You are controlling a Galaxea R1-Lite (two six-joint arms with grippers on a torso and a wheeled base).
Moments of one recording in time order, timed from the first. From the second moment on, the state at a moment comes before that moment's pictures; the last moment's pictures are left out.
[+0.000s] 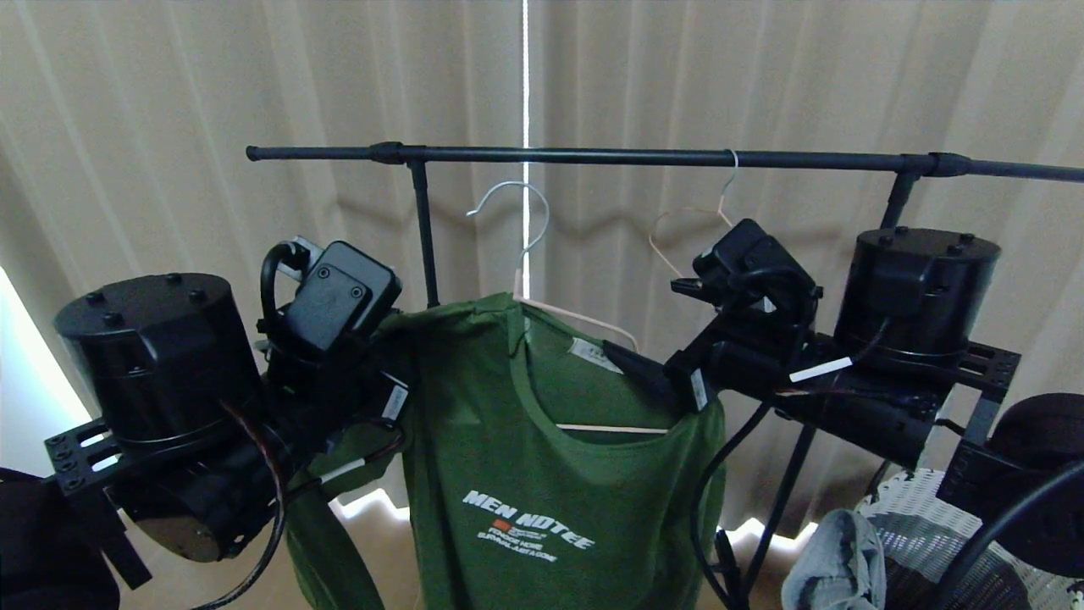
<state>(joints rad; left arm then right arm) -0.61 1.56 -0.59 -0.88 0.39 0.47 0.62 1.71 -0.83 -0.71 -0.02 -0.28</state>
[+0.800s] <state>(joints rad) -0.64 1.54 -0.57 -0.88 0.38 0.47 0.67 1.77 -0.86 -0.71 -0.02 -0.29</state>
